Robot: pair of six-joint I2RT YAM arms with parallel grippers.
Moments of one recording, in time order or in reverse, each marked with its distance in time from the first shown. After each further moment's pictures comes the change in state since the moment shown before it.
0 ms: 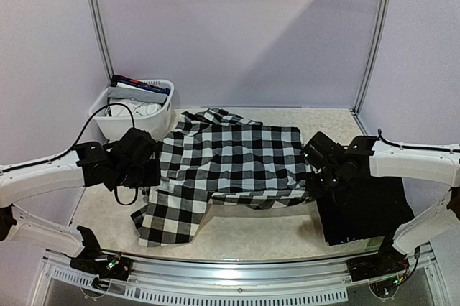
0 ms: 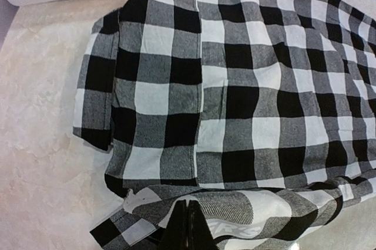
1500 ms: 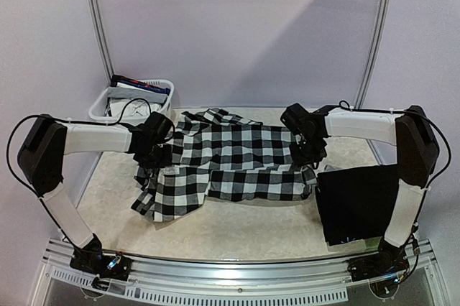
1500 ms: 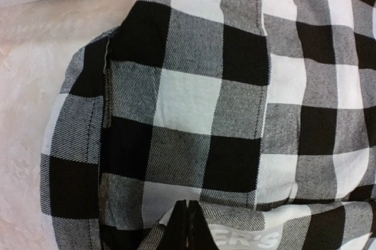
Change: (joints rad) left arm 0.332 0.562 0.219 0.228 0.120 0.208; right arm -0.215 0.505 0.461 -0.038 0.047 -0.198
